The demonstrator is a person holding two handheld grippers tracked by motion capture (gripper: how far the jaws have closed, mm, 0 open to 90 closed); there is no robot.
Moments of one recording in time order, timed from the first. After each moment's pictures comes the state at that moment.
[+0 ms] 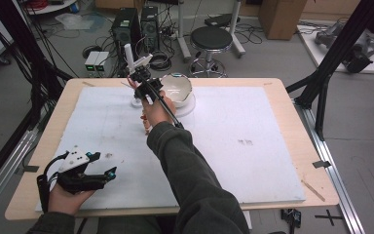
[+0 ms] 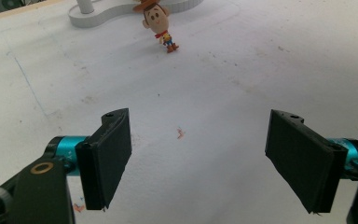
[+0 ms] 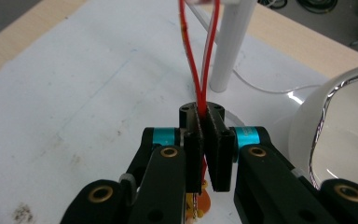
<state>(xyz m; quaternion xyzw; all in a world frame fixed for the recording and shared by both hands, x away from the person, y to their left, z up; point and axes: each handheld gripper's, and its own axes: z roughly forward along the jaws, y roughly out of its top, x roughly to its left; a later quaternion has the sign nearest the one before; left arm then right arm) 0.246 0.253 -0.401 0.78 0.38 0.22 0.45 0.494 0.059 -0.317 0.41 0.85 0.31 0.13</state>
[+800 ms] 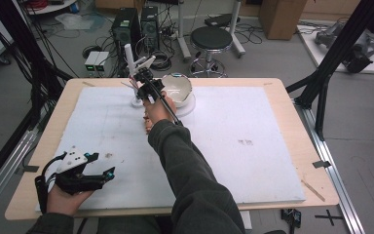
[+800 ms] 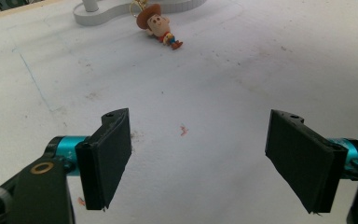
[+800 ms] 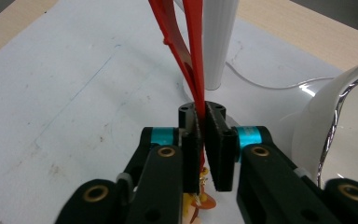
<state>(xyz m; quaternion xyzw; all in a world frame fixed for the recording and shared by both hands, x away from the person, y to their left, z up) 0.244 0.256 -0.402 0.77 0.39 0.23 0.45 0.517 0.057 -0.337 0.42 0.85 0.31 0.10</state>
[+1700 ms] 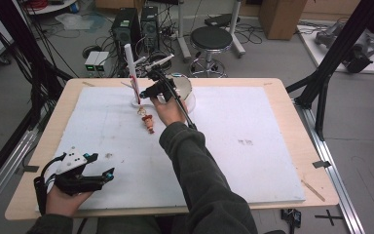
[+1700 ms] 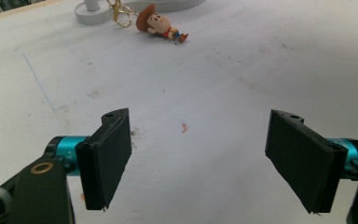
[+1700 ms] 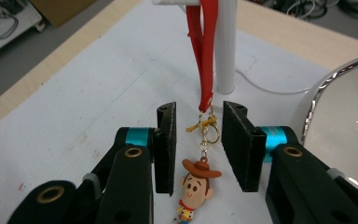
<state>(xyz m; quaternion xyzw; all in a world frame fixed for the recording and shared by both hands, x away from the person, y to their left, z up) 0.242 0.258 -0.401 0.77 0.39 0.23 0.44 0.501 0.011 -0.321 0.39 0.83 0.40 0.06</state>
